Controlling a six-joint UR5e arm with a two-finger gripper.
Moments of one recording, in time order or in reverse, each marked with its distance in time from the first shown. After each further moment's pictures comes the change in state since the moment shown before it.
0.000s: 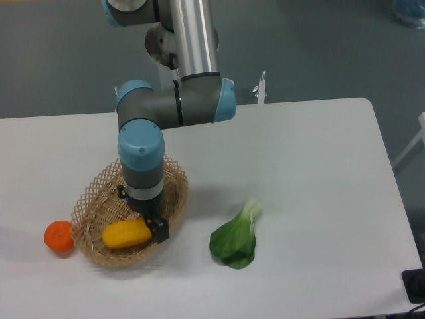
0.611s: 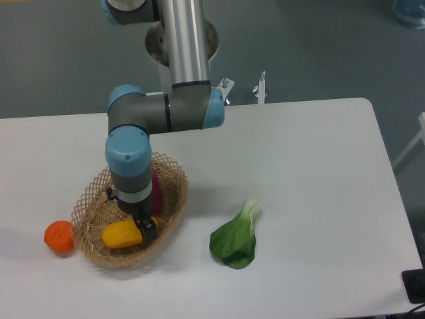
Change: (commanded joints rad) arm -0.029 -0.038 -0.009 0.023 0.021 -0.011
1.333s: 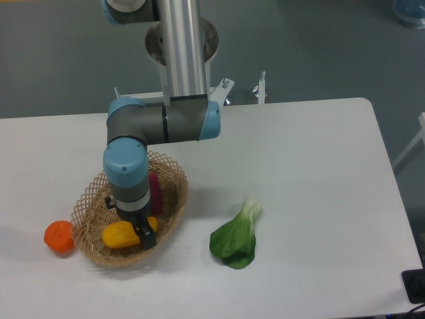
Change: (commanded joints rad) arm -0.012 -0.045 0.000 0.043 0.040 -0.002
